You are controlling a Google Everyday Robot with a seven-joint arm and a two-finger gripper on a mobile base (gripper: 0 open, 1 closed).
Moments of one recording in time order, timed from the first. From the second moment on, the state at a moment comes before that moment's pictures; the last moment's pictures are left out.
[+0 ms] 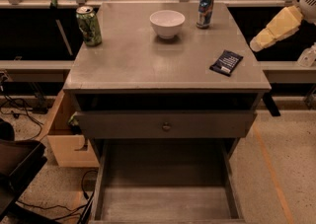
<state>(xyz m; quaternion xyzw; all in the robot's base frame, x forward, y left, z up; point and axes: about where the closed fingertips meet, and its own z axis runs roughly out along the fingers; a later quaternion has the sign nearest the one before) 0.581 -0.306 0.974 -0.20 0.96 -0.01 0.21</state>
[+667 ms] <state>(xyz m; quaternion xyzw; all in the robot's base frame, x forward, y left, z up) 0.601 -0.299 0.960 -0.12 0.97 0.03 0.19</state>
